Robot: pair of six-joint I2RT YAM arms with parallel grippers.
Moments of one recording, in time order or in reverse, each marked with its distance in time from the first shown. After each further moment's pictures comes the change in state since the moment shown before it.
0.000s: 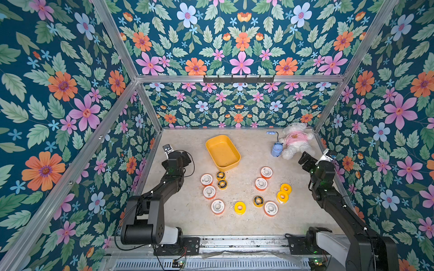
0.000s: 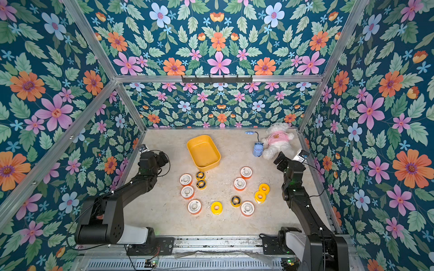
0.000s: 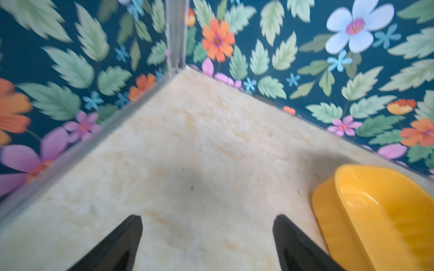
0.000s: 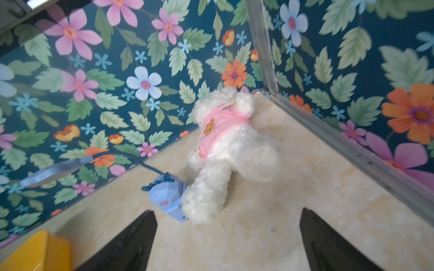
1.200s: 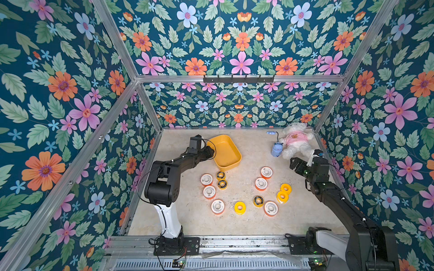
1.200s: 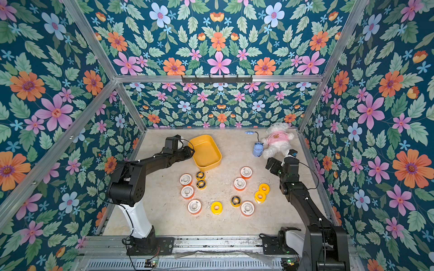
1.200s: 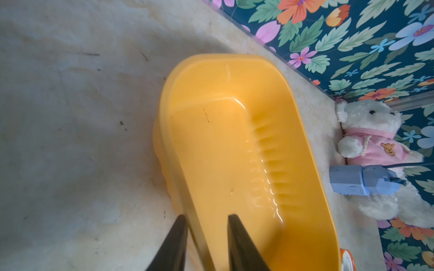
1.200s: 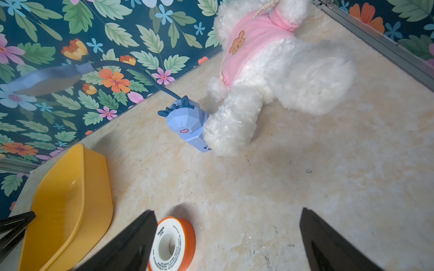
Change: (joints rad) left arm -0.164 0.447 0.459 -0.219 0.543 -0.140; right arm 0.019 0.094 0.072 -0.206 -0.200 0.000
